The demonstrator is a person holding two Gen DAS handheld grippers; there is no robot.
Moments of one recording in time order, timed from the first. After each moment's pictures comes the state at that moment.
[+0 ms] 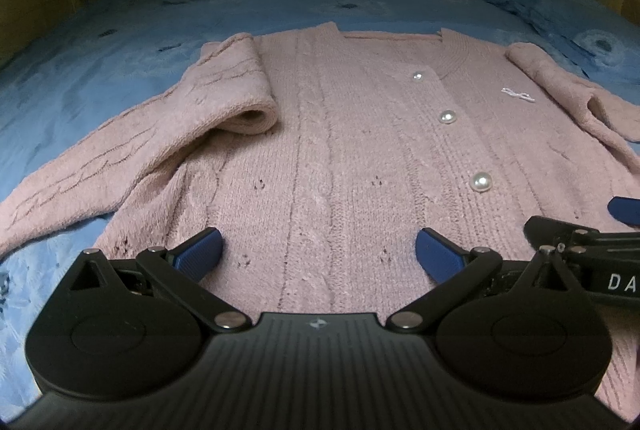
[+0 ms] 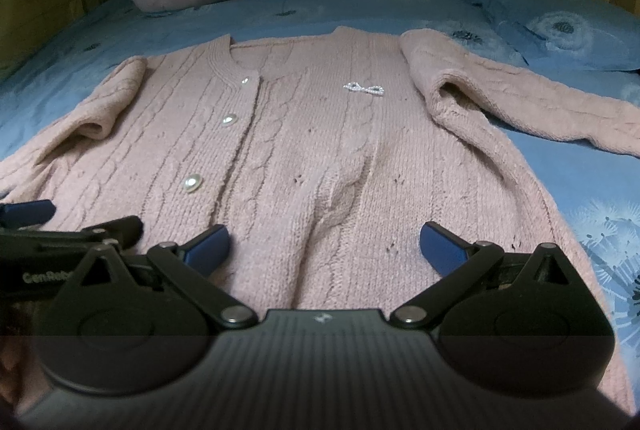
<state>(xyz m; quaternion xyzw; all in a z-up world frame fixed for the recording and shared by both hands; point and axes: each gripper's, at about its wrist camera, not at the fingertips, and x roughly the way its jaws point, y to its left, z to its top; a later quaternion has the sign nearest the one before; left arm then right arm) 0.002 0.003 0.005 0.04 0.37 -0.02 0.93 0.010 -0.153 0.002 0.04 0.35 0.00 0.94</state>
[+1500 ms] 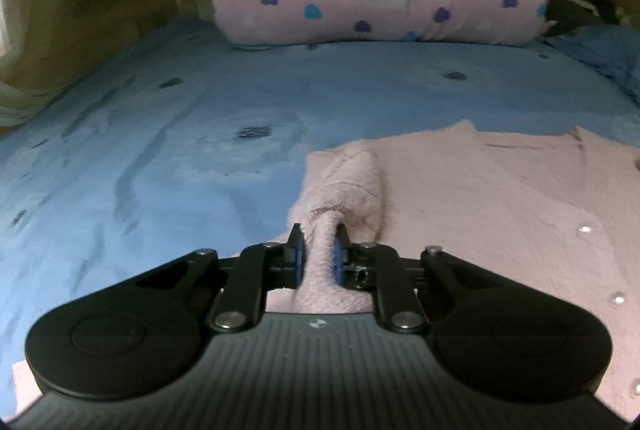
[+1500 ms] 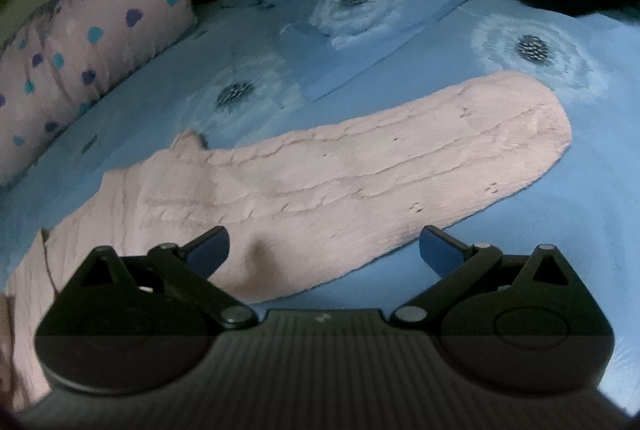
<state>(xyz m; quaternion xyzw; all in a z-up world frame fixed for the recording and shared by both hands) 0.126 0.078 0.040 0.05 0.30 0.09 0.95 0.084 -0.342 0.018 0.25 0.33 -0.20 0.89</state>
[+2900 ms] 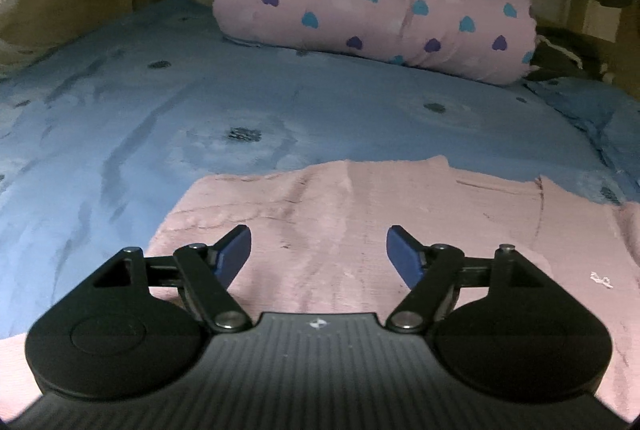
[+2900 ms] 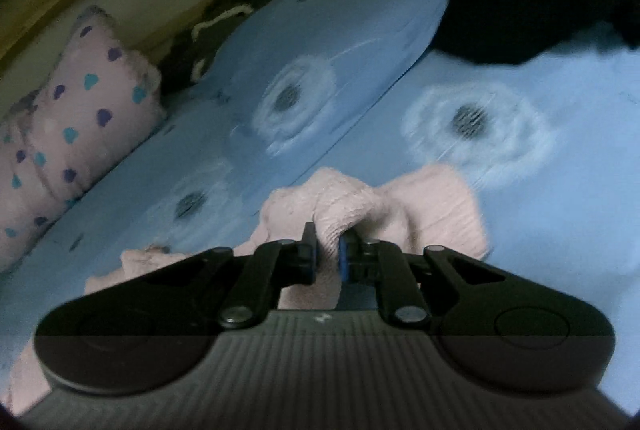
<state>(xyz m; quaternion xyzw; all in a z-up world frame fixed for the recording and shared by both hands) 0.113 0.097 0.068 -0.05 0.31 0.04 0.95 0.066 -0.407 0.035 0.27 0.23 -0.26 0.90</state>
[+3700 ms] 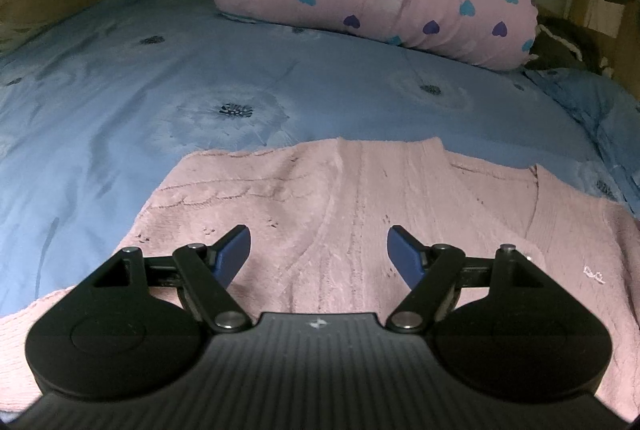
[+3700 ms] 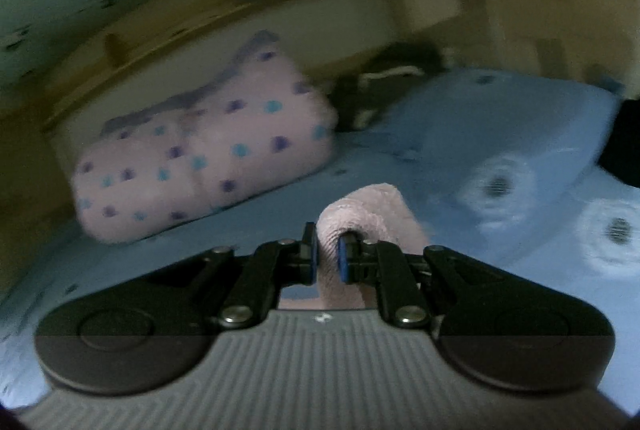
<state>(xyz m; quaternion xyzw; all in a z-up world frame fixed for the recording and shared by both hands) 0.118 0.098 0.063 -0.07 0.34 0.03 0.94 0.083 -0.271 0.140 0.19 0.13 -0.07 0.97</state>
